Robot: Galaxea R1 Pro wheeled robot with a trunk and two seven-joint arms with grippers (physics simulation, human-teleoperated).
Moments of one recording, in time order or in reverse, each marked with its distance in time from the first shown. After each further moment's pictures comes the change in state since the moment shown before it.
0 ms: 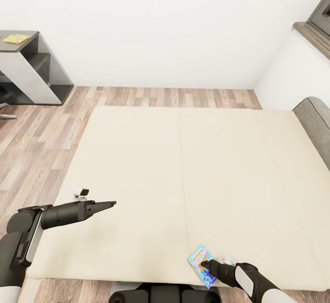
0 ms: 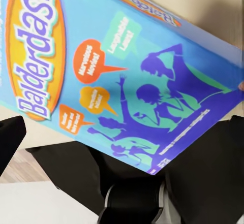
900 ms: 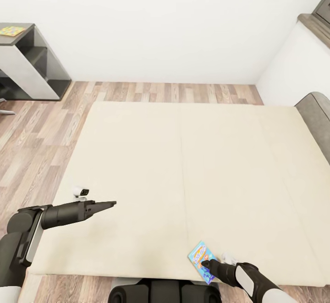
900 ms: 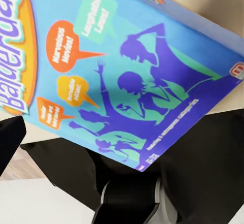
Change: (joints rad) left arm 0.000 -0.001 0.000 0.000 0.000 0.000 0.000; right arm 0.000 -0.003 0.000 -0.002 0.000 -0.003 0.001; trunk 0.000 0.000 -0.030
